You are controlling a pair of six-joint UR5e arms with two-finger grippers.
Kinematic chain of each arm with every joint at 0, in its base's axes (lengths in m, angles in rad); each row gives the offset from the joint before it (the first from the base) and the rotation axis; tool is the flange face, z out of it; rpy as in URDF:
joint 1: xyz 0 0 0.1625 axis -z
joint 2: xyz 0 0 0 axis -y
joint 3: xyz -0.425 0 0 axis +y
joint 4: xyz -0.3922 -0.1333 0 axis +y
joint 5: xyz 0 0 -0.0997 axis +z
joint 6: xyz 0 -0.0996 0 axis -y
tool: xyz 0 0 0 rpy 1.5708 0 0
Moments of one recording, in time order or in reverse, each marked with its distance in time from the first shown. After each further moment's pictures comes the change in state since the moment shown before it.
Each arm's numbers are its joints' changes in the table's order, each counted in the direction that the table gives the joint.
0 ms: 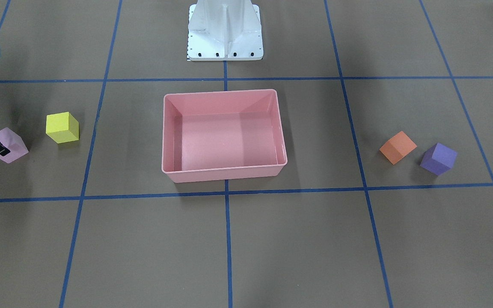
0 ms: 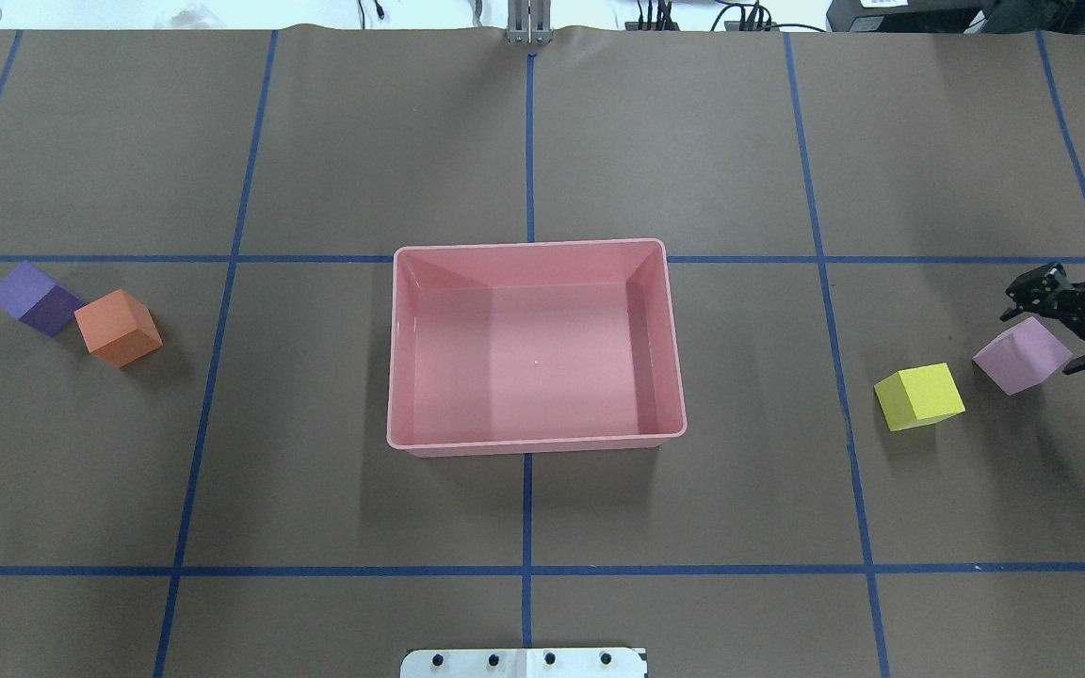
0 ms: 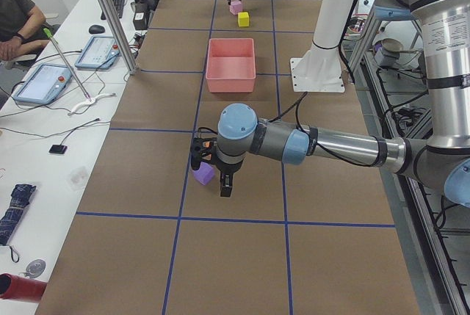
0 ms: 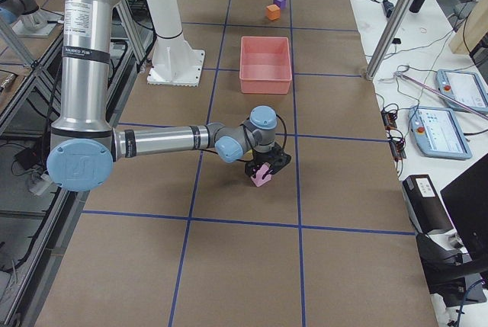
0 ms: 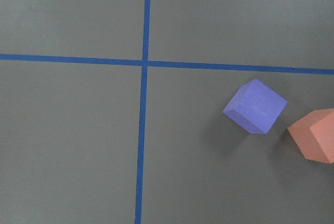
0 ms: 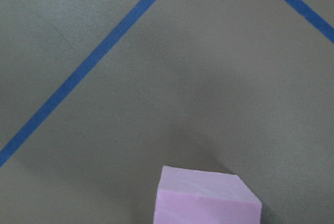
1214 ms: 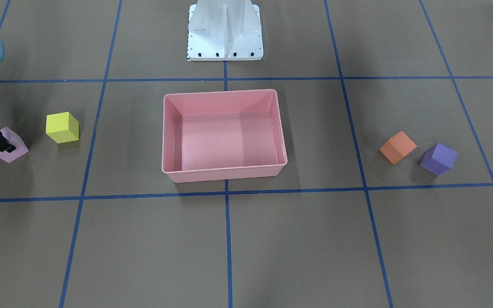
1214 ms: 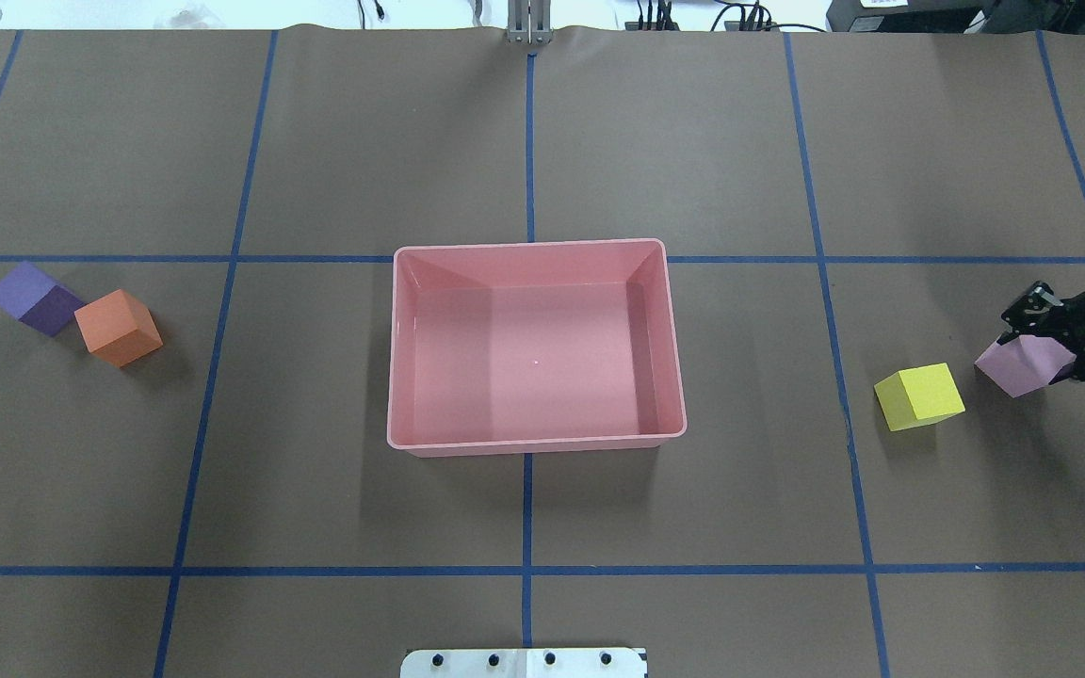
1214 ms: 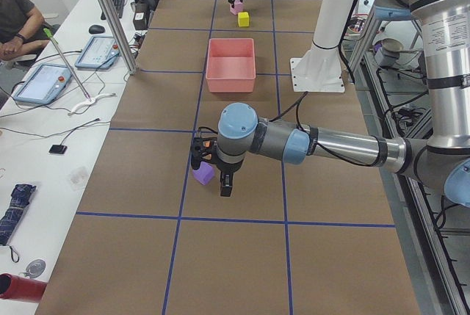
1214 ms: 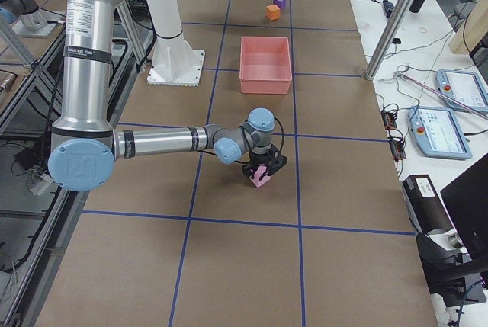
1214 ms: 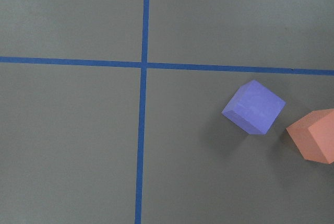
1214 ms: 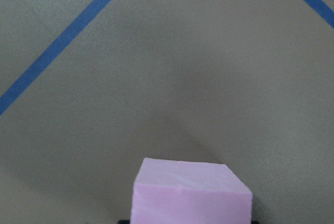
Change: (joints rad) left arm 0.000 0.001 0.002 -0.001 -0.002 0.001; right arm 0.031 -0.006 -0.001 0.001 0.003 0.000
